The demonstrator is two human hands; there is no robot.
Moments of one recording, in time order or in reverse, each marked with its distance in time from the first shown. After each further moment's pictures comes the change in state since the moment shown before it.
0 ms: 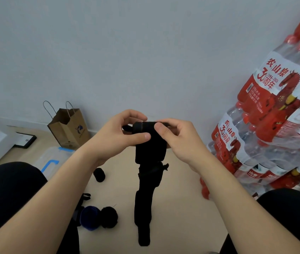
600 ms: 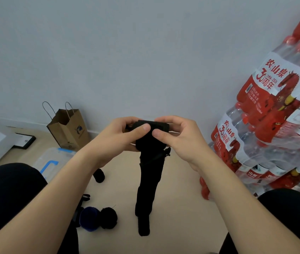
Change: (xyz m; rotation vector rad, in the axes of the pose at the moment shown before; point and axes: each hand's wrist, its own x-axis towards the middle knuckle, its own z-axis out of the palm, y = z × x) left_hand -0.002 0.001 0.004 -0.080 -0.081 -0.045; right_hand 0.001 0.000 -0.005 0.050 0.047 0.076
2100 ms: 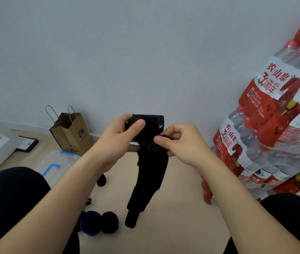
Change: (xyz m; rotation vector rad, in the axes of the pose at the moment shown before) left_hand -0.001 0.009 0.011 -0.083 0.169 0.032; right_hand 0.004 -0.005 0.000 -0.160 -0.001 0.064
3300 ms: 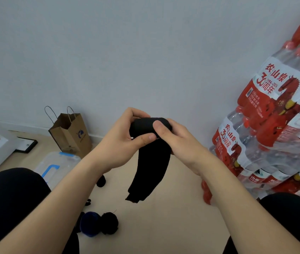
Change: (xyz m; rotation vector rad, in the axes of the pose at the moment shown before) left_hand -0.008 0.009 0.005 0.328 -0.034 0.194; right_hand -0.004 -0.010 0.006 0.200 -0.169 -0.047
